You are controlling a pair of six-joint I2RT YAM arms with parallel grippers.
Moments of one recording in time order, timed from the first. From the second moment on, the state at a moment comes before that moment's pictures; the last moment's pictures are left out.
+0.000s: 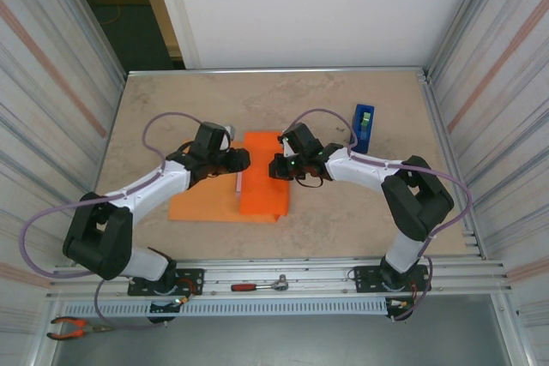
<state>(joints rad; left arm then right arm) -0.47 1.41 0.85 -0.28 0.15 -0.52 0.72 1.72 1.06 -0.22 -0.31 0.70</state>
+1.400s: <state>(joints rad) -0.49 1.49 0.79 -0.16 0.16 -0.57 0.61 1.59 1.06 -0.21 -0.33 0.70</state>
